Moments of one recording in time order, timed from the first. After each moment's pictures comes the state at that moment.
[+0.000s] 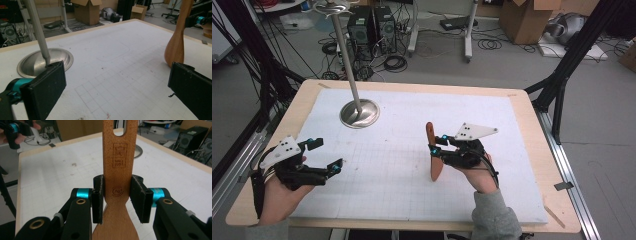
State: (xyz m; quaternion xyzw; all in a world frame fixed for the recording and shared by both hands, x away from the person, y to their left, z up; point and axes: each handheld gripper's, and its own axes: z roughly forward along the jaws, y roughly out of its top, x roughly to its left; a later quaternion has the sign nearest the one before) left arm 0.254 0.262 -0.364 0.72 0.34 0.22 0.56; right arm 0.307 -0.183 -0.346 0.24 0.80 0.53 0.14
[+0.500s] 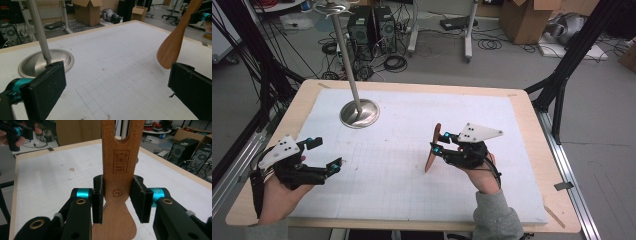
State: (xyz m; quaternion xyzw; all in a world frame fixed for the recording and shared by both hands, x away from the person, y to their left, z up) left arm 0.255 0.262 -0.364 0.71 0.35 0.22 0.57; right arm 0.301 -0.187 -0.340 0.22 0.79 0.54 0.17
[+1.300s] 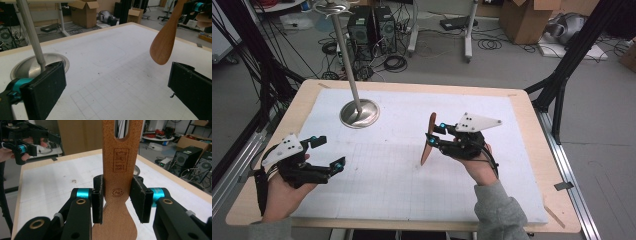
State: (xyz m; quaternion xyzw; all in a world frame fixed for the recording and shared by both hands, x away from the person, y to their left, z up) left arm 0.257 0.256 -0.360 0.71 0.33 0.22 0.58; right arm 0.316 -0.175 -0.317 0.20 0.79 0.56 0.16
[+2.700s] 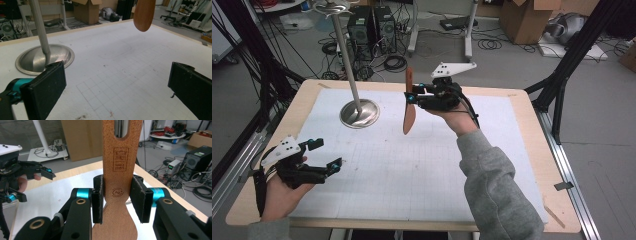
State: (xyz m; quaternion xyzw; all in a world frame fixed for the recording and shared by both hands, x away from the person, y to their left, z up) left arm 0.262 0.270 -0.376 0.71 0.35 0.21 0.57; right arm 0.399 -0.121 -0.250 0.20 0.80 0.56 0.12
